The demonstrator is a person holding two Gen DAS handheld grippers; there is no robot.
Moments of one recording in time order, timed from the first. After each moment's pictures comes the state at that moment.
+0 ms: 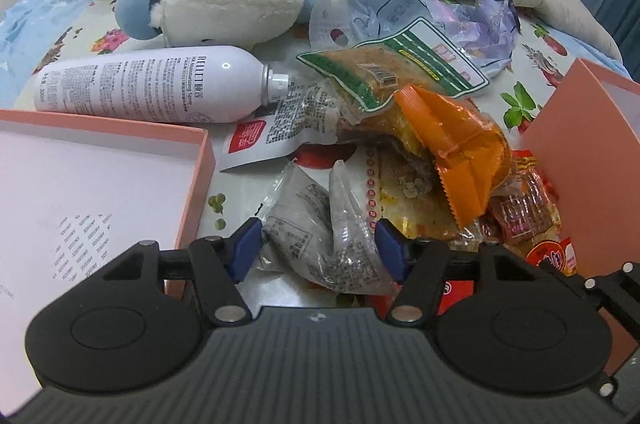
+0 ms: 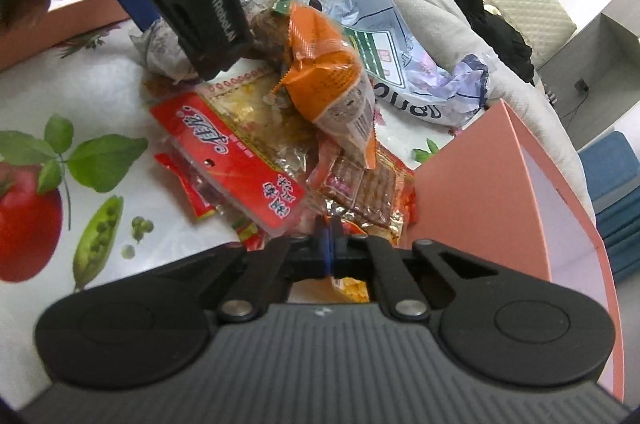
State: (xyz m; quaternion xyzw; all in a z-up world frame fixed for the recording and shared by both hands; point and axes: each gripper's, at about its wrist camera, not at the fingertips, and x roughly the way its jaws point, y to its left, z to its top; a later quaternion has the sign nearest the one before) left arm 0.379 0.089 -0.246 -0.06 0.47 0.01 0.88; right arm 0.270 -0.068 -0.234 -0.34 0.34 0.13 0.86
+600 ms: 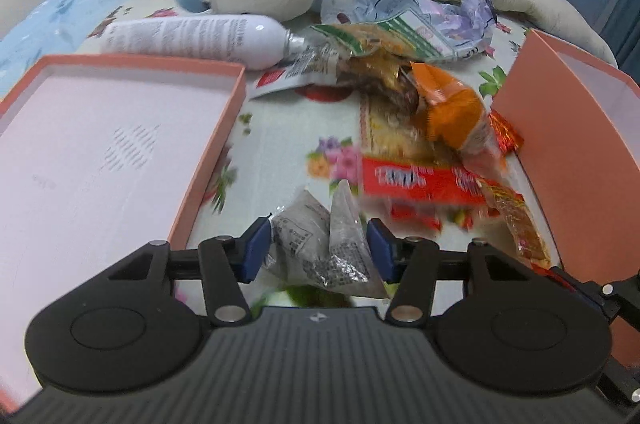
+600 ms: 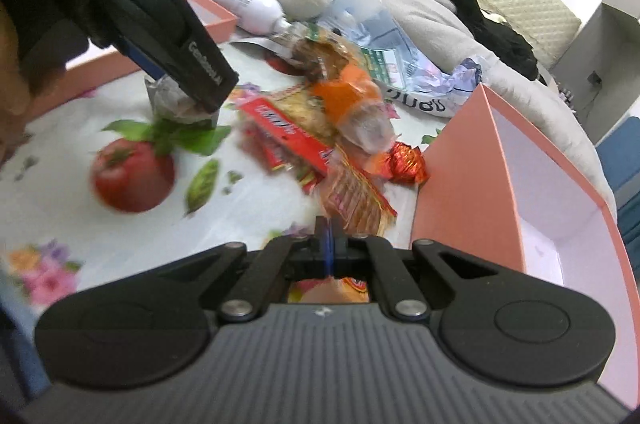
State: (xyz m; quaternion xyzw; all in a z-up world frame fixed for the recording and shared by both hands) left arm 0.270 0.075 -0.227 -0.07 0.45 0.04 0.89; right arm 0.175 -0.100 -0.201 -0.29 0.32 0.19 0.88
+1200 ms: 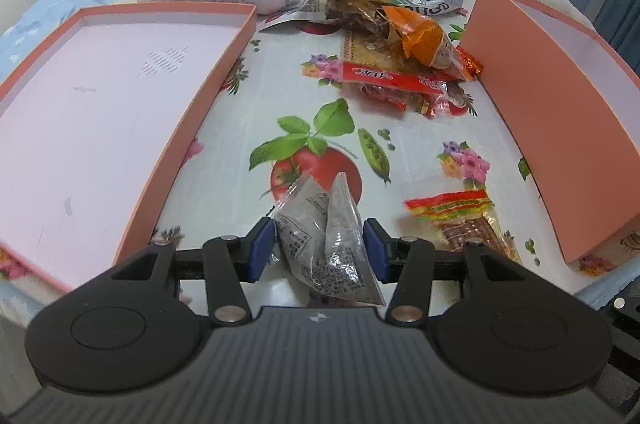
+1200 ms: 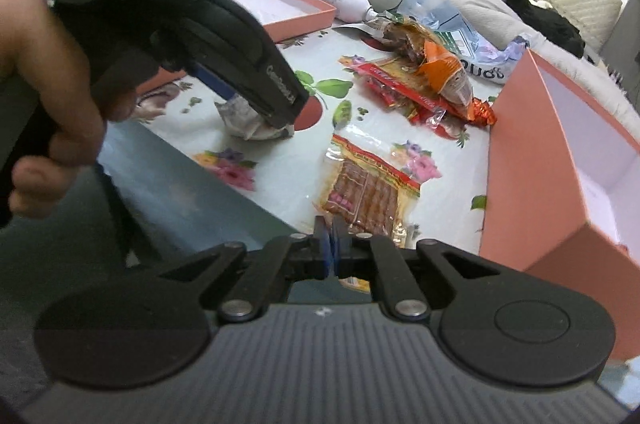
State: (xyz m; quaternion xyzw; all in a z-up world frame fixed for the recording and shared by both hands) left arm 0.157 0.048 -0.225 -0.07 0.46 0.04 0.88; right arm 0.077 -0.116 -0.199 -0.22 0.36 0.27 0.87
